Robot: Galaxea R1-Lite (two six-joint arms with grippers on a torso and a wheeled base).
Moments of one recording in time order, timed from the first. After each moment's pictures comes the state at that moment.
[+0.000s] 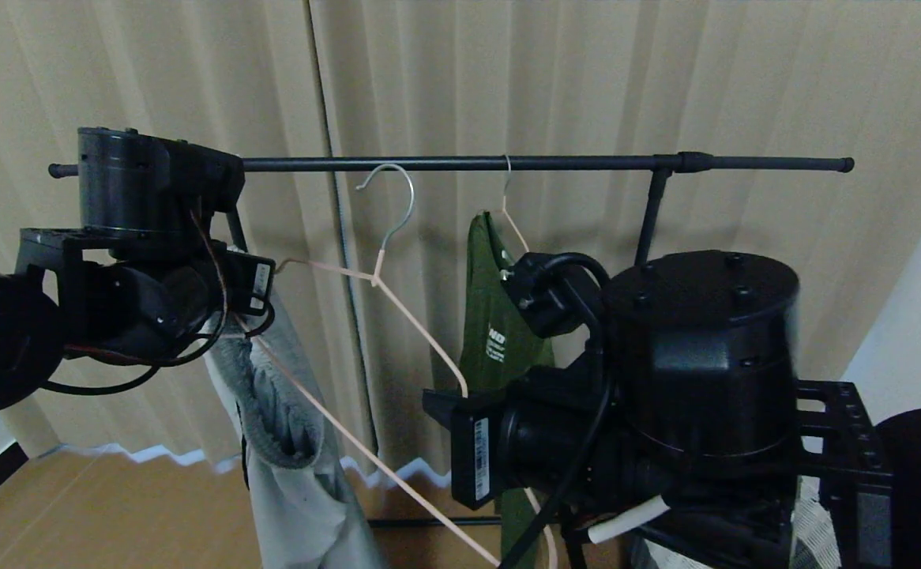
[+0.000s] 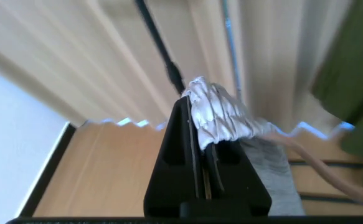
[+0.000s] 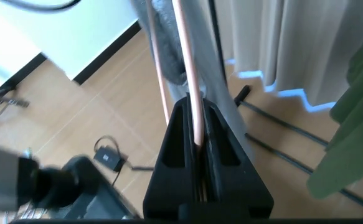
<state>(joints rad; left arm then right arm) -0.40 1.62 -1.06 -0.18 0.65 0.15 1.03 1.73 -1.02 -0.34 -0.20 0.50</state>
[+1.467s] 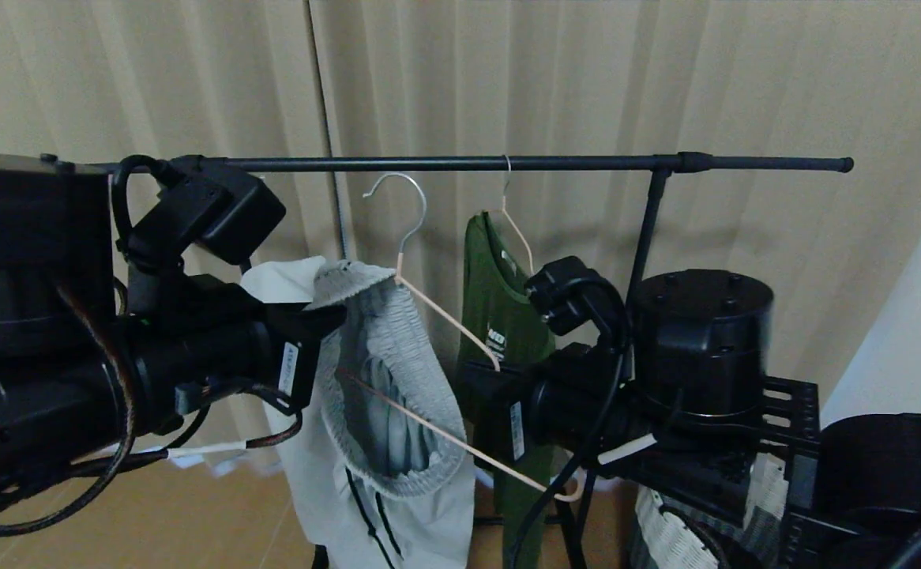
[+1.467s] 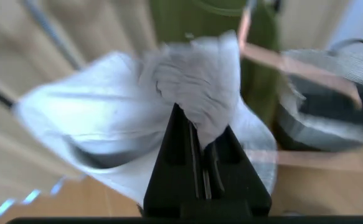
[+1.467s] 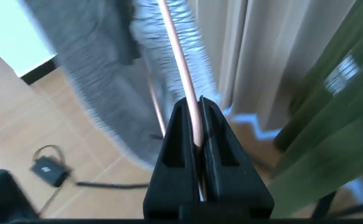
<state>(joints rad) -0.63 1.37 -0.86 -0.19 0.15 0.13 0.87 1.76 -0.87 -0.61 -0.11 0.22</state>
